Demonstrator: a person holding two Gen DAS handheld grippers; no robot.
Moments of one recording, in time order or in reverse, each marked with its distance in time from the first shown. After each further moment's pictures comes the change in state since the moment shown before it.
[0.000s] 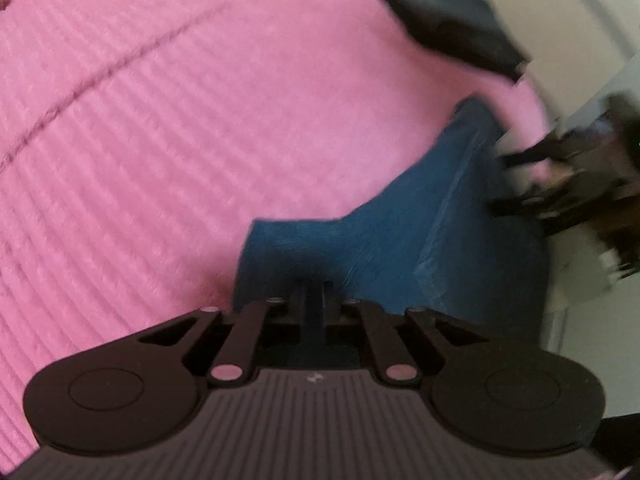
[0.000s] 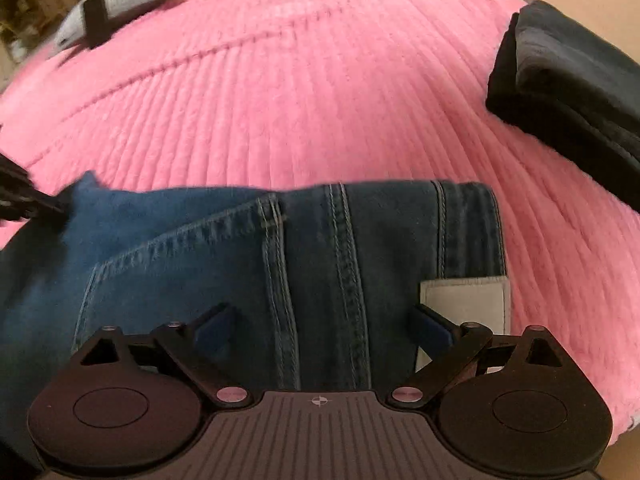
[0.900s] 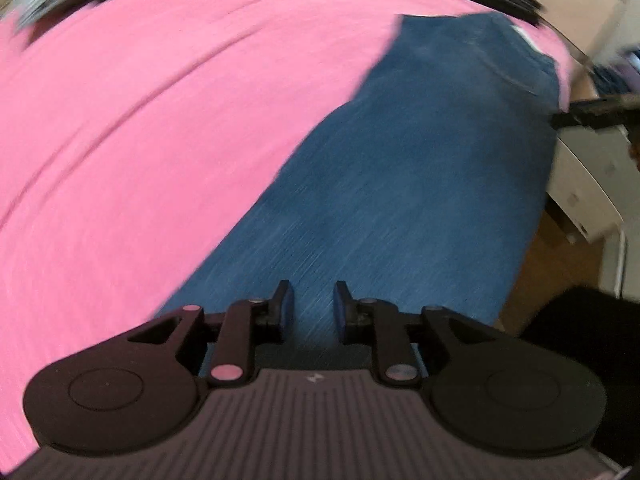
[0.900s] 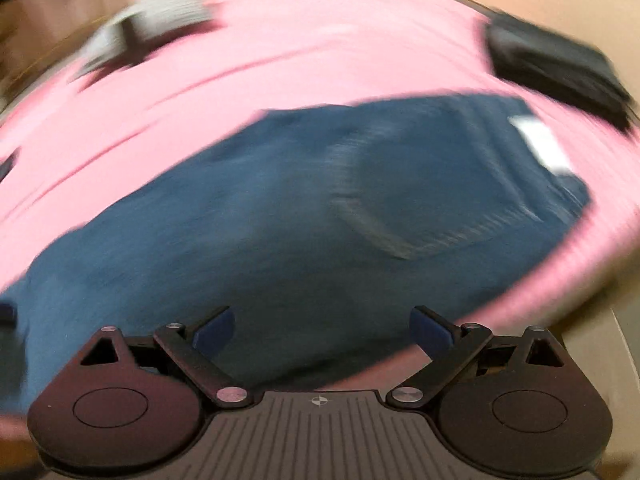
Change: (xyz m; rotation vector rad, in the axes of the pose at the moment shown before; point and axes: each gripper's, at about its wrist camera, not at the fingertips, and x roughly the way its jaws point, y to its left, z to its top) left arm -0.192 0.070 -0.326 -0.076 -0.070 0.272; right arm -0.067 0.261 -0.121 0.163 -0.168 -0.091
